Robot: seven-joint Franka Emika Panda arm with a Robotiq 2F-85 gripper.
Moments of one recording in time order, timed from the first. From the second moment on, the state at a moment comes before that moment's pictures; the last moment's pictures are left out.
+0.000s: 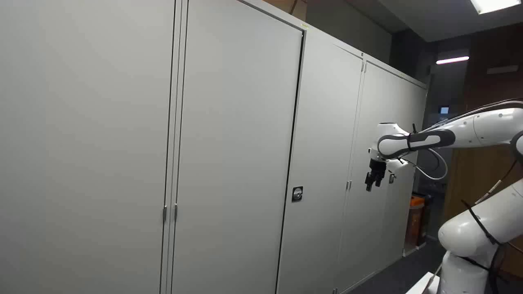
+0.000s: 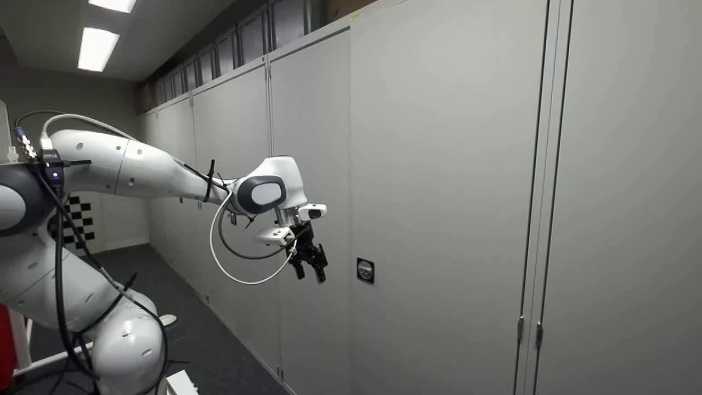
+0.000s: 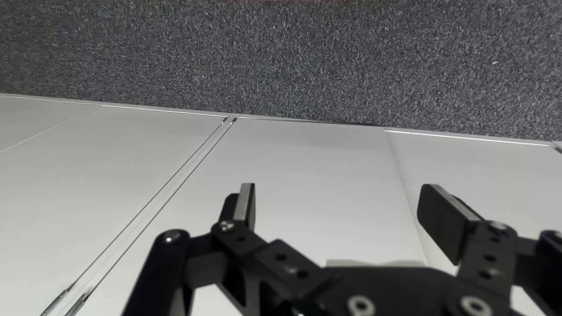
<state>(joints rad) -0.11 -0.64 -0.10 -2.50 -0.22 2.06 -0.15</state>
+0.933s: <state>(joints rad) -0.11 -0.61 -0.05 -2.50 -0.23 2.09 -0.06</state>
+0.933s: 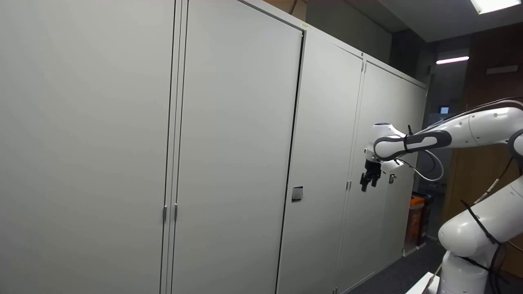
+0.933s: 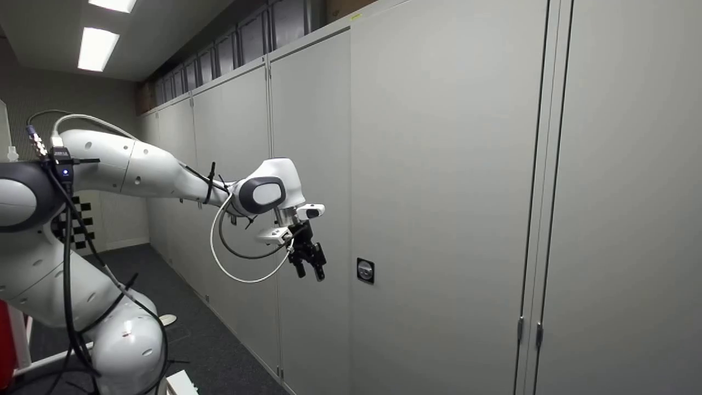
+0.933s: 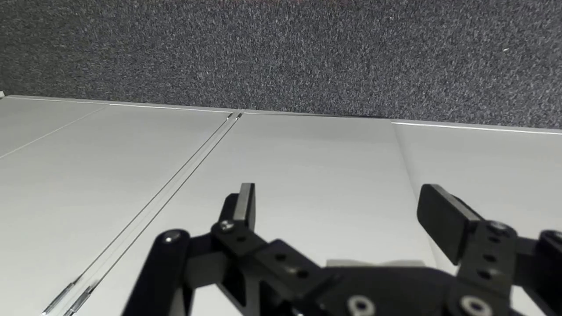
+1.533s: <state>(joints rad) -0.13 -0.53 0.06 -2.44 -0.41 2.23 0.21</state>
